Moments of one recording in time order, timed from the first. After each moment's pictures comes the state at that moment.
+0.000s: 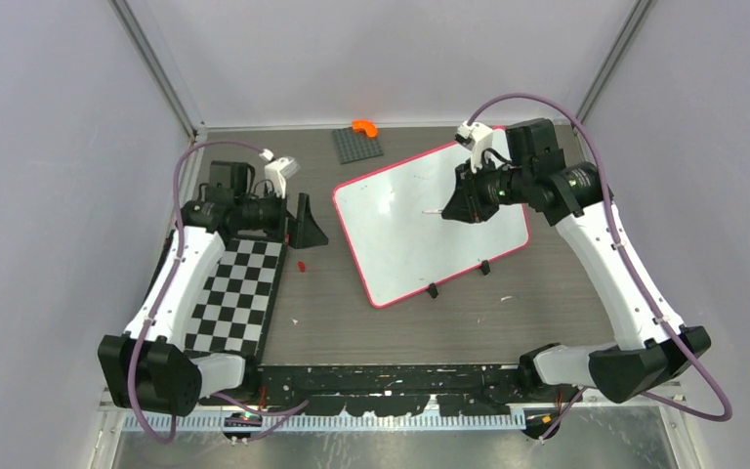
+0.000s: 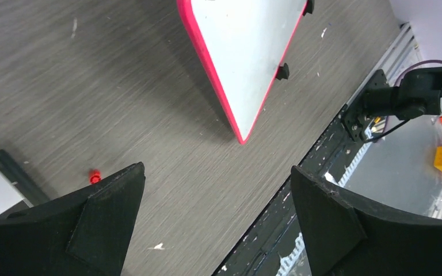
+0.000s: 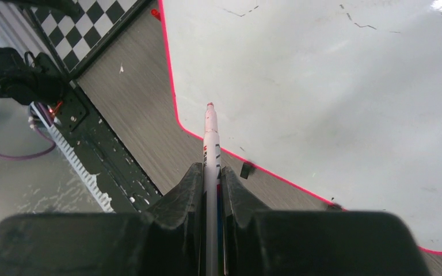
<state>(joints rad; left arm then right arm) -0.13 1.23 1.18 -0.79 0.76 0.07 0.35 1.31 1.56 -1.03 -0.54 -0.11</state>
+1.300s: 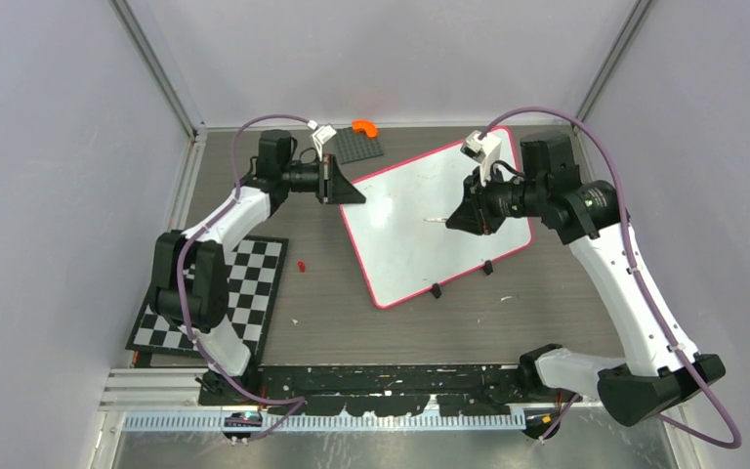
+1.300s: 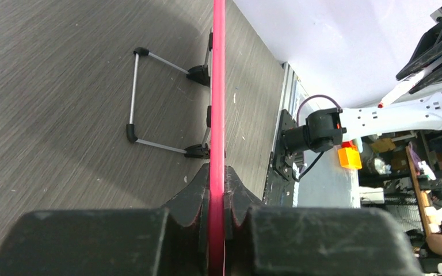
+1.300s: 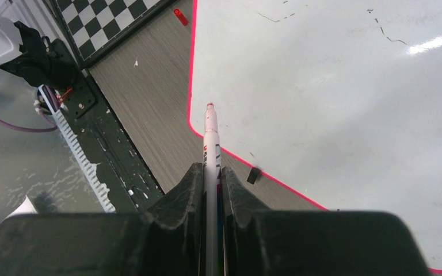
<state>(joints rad) -0.24 1.69 1.23 -0.02 1.13 -0.36 0.35 1.20 1.47 -0.98 -0.61 -0.16</state>
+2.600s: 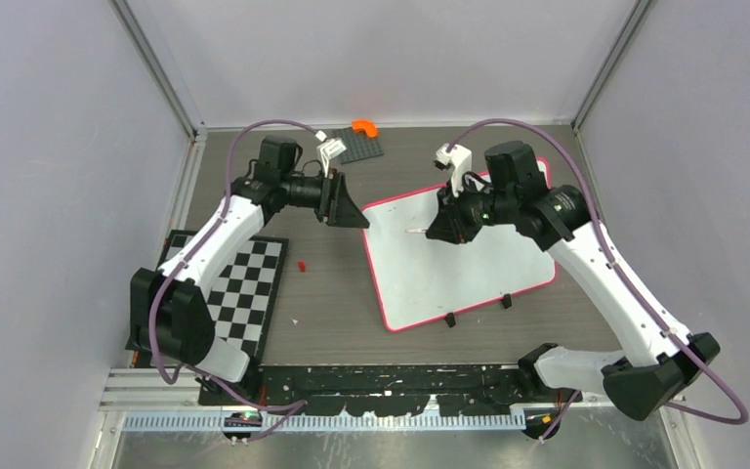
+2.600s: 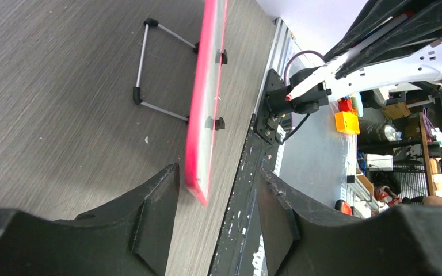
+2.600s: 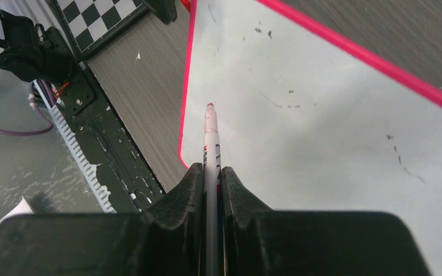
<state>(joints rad) -0.32 1.49 1.25 -0.43 1.08 -0.16 0.50 1.18 1.37 -0.88 -0.51 -0.08</state>
